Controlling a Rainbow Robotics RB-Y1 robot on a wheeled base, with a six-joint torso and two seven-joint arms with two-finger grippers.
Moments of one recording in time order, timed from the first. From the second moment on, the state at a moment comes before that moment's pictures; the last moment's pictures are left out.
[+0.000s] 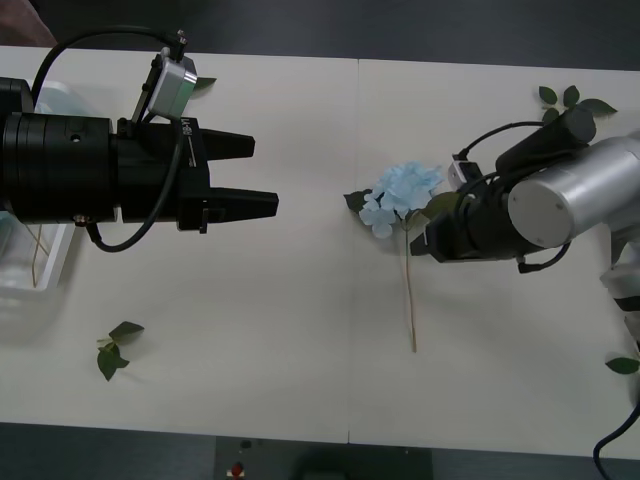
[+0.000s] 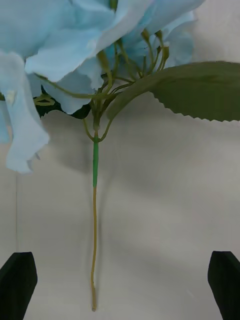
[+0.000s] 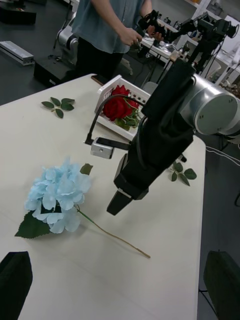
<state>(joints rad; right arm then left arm) -0.44 -0.56 0.31 -1.78 -0.67 1.46 1.15 -0.35 0.82 -0.15 -2.03 1.77 0.99 -2.19</state>
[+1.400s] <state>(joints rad) -0.52 -0.48 0.56 -1.52 -0.46 1.24 0.93 -0.35 0.82 -0.15 -2.03 1.77 0.99 -2.19</state>
